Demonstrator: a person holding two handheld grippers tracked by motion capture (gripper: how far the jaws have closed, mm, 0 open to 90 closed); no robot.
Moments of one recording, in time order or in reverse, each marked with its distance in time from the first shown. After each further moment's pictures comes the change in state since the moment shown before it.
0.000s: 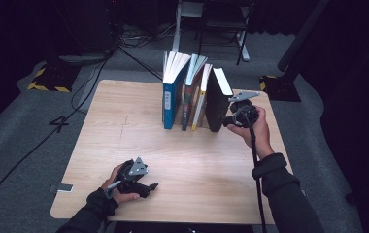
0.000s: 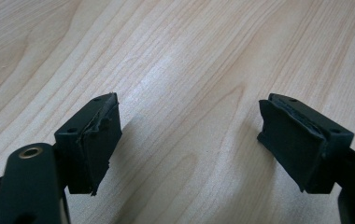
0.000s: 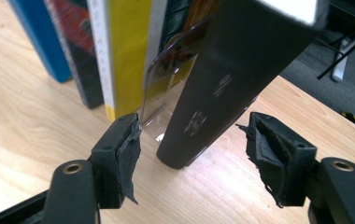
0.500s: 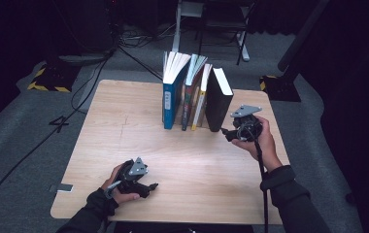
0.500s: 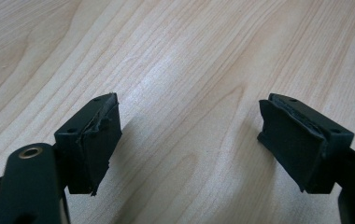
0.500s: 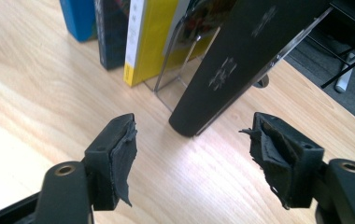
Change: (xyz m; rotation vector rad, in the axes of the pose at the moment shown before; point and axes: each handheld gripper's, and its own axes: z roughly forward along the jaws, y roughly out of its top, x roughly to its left) left arm 0.000 0.000 0.000 0.000 -0.001 -0.001; right arm 0.012 -0.033 -0.014 0.014 0.021 -0.108
